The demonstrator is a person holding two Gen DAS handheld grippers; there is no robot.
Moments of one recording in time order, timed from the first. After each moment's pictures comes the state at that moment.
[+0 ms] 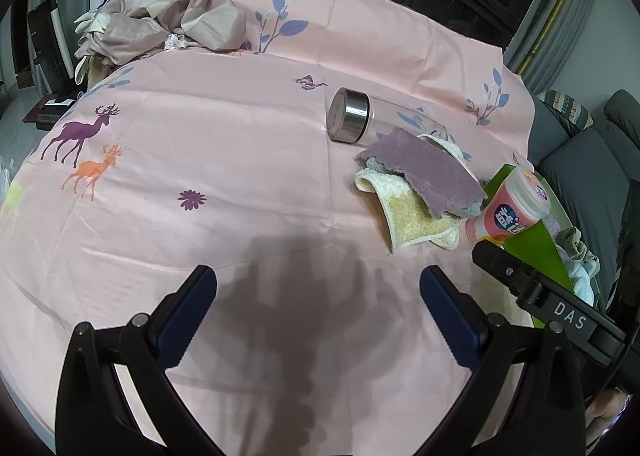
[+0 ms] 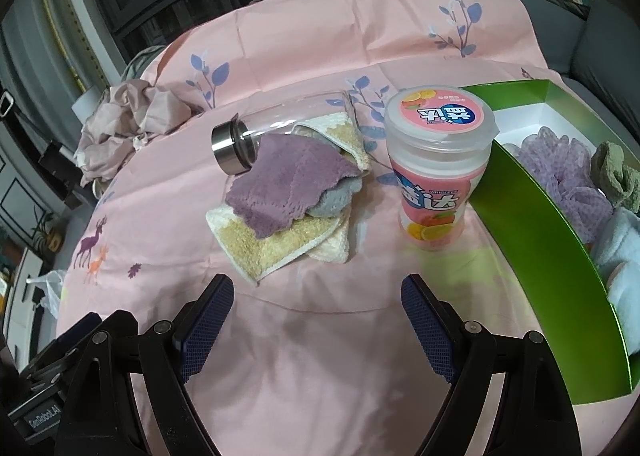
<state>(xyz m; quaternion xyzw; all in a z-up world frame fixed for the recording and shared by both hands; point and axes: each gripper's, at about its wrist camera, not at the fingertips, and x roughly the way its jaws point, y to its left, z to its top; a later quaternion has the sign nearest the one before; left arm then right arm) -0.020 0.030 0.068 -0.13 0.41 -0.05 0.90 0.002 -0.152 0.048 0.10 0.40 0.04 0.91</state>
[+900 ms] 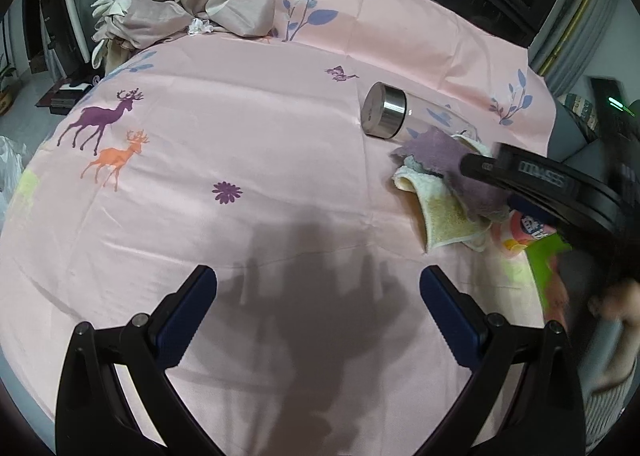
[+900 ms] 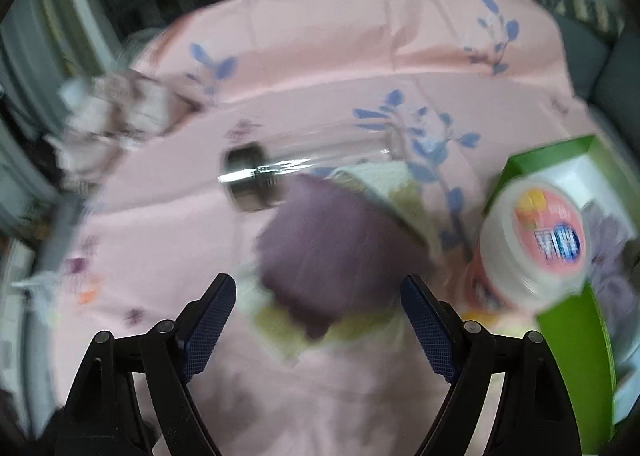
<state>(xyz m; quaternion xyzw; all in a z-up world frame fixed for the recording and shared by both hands) -0.015 0.051 0.064 -0.14 0.43 -0.02 0.89 0.083 -0.095 0.059 0.06 0.43 0.01 0.90</state>
